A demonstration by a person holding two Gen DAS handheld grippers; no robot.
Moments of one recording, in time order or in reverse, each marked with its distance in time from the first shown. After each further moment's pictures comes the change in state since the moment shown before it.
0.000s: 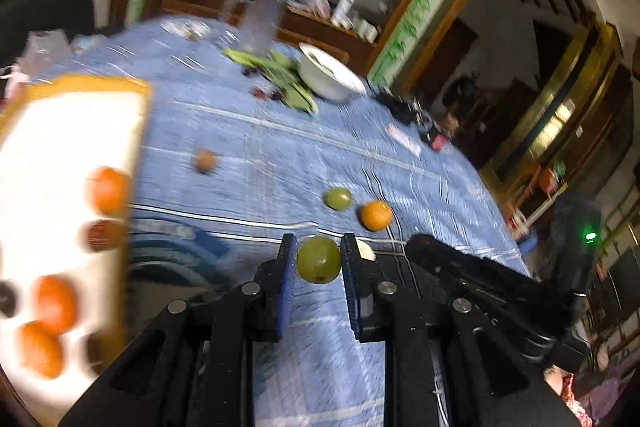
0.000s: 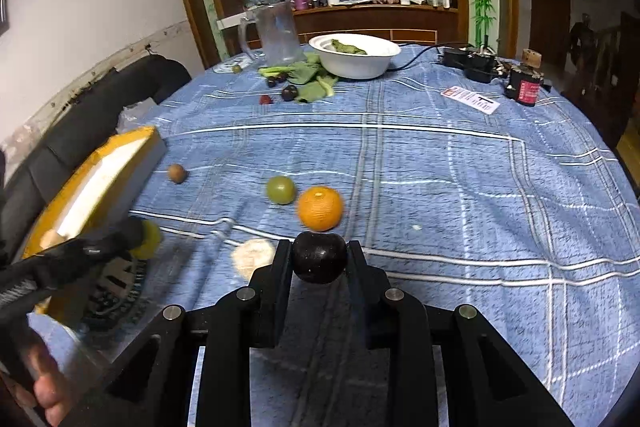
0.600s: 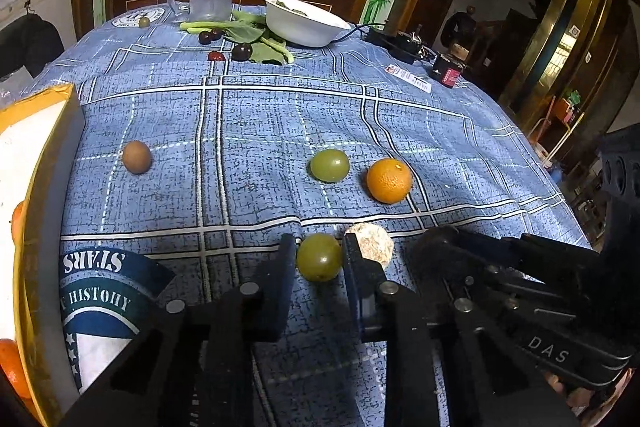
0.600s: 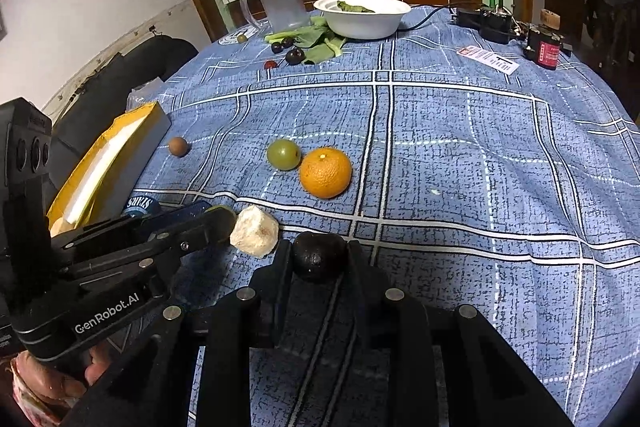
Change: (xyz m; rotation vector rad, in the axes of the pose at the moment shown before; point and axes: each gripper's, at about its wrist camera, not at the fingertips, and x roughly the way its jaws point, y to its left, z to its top) left arm 0.099 -0.033 -0.008 0.193 0.178 0.051; right arm 0.024 -0.015 -0.007 0.033 0.115 0.057
